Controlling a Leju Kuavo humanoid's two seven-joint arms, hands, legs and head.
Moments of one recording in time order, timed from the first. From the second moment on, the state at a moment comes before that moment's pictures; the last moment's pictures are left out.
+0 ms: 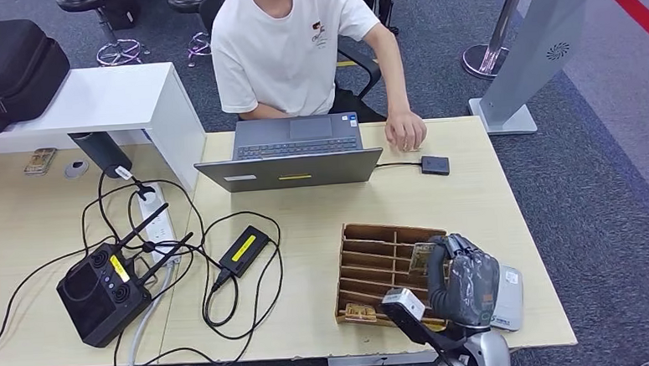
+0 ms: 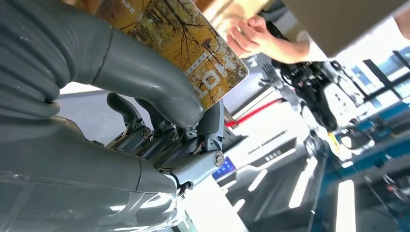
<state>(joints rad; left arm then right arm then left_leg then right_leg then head) -0.06 -0.10 -0.92 -0.10 1.41 0.10 -0.22 0.08 0.28 0.11 -1.43 1.12 -0.70 -0.49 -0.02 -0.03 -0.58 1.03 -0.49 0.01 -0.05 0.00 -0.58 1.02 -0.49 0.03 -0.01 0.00</state>
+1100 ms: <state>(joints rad) -0.09 -0.09 -1.09 -0.10 1.27 0.09 -0.17 -0.73 0.13 0.38 -1.05 1.56 -0.70 0.16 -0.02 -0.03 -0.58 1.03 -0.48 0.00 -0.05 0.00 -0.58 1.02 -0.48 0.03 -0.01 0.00</state>
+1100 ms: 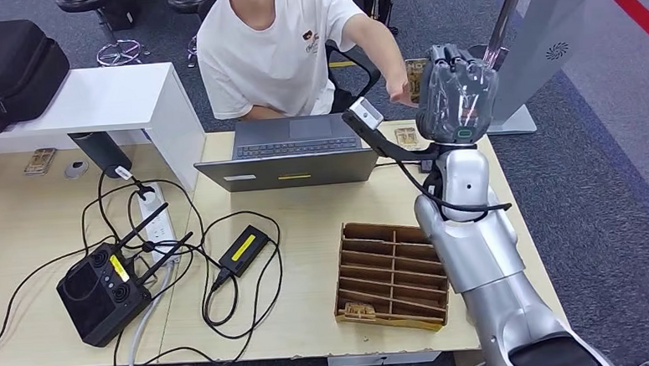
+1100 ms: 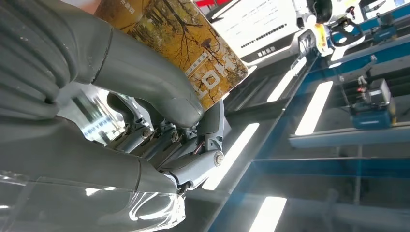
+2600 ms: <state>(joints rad) -0.08 -0.07 -1.09 -0.10 1.40 0.03 -0.19 -0.51 -0.52 0.00 -0.99 1.42 -0.69 0.01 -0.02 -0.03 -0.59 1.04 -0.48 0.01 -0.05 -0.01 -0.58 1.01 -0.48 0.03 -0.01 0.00</state>
